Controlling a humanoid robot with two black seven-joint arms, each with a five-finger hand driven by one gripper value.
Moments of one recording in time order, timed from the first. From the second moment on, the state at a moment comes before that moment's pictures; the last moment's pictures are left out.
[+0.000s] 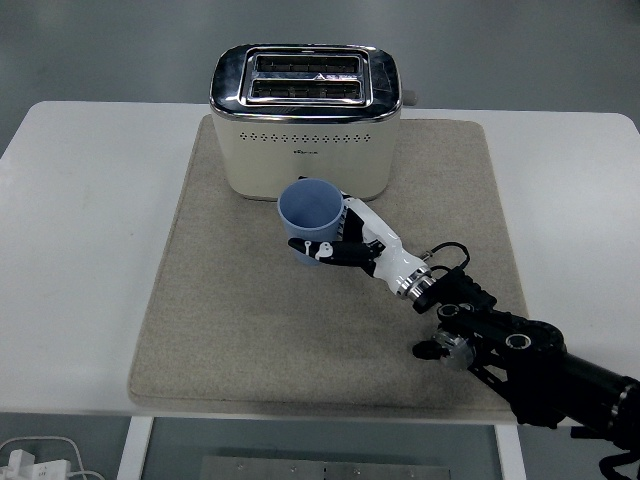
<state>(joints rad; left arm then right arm) -0.06 0.00 -0.10 -0.19 -0.05 -0.09 0.17 0.73 0.00 0.28 0.80 -0.50 0.02 0.61</state>
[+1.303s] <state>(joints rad) -0.06 0.00 -0.09 -0.19 -0.05 -0.09 0.17 0.72 -0.07 0.29 0.80 -0.49 0.07 0.61</state>
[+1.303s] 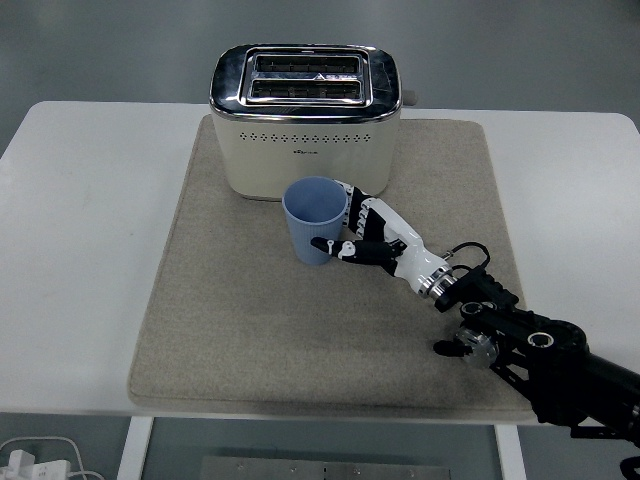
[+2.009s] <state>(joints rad) -0.06 0.00 -0.09 -0.19 -0.05 -0.09 0.17 0.71 -0.14 0.30 0.80 -0.46 0.10 0.61</state>
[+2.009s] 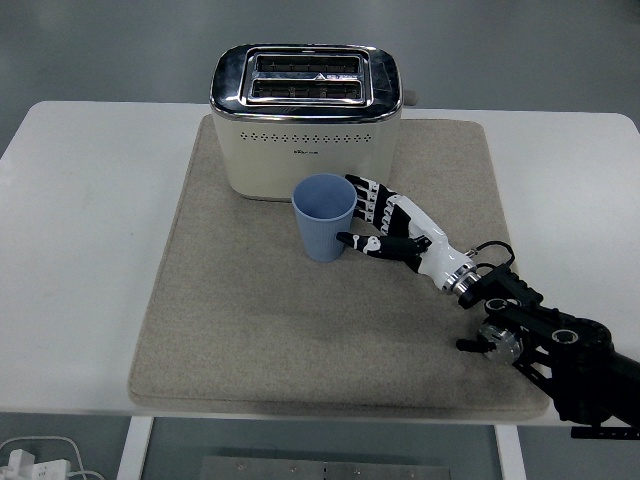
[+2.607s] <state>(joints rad) -0.06 0.00 -0.09 -0.19 -0.05 -0.09 0.17 0.71 -0.25 0.30 0.80 -0.39 0.15 0.61</state>
